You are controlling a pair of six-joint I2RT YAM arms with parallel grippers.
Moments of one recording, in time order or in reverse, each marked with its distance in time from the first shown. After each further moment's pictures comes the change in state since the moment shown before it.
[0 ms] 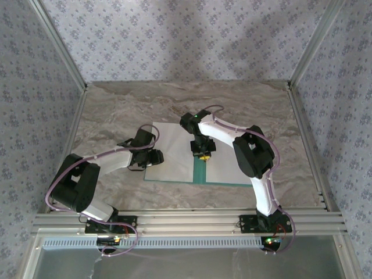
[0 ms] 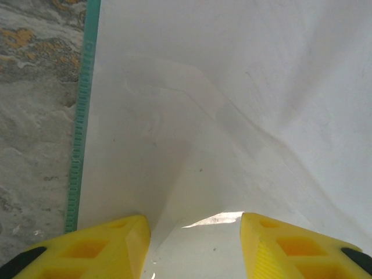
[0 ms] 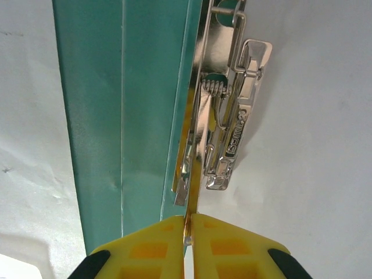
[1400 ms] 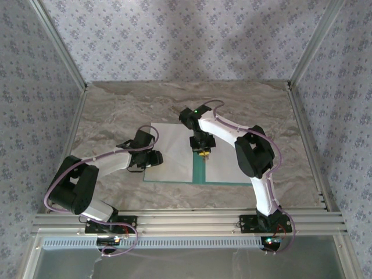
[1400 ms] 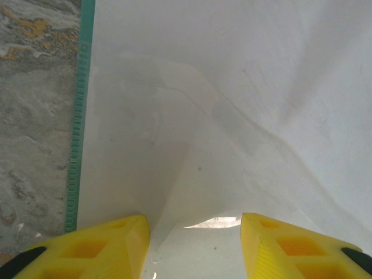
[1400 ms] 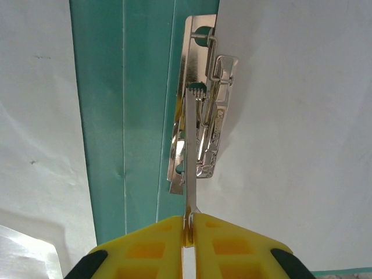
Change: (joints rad) left arm -0.003 -0.022 -0.023 0.002 -0.011 0.000; right arm -0.002 0.000 0.091 -0.071 0.018 0.000
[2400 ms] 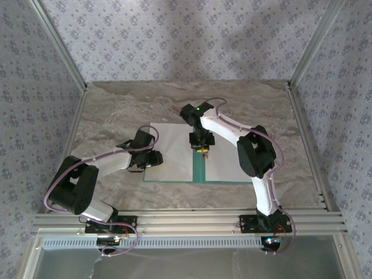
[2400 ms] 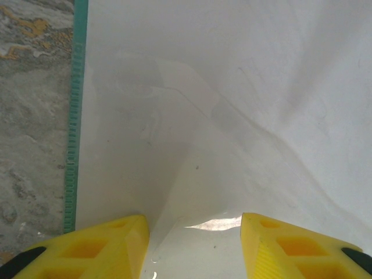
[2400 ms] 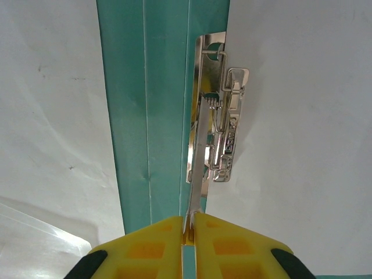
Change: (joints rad) left arm -0.002 -0.002 0.000 -0.001 0.000 0.004; right arm -0.017 -0.011 0.026 0.030 -0.048 0.034
